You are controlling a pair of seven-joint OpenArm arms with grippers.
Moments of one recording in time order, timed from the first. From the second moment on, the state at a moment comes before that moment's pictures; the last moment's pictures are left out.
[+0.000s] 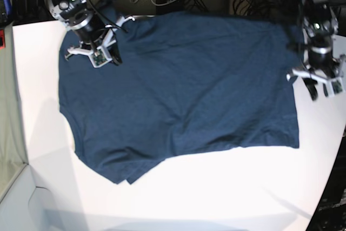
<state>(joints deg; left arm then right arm) 17.9 -11.6 -24.8 104.5 -11.0 -0.4 22.7 -28.3 7.6 3.2 108.4 -2.4 26.6 -21.8</state>
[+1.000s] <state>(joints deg) -20.4 -14.5 -17.5 51.5 -11.1 0.1 19.8 -26.9 8.9 3.7 102.9 -2.5 26.6 -22.0</state>
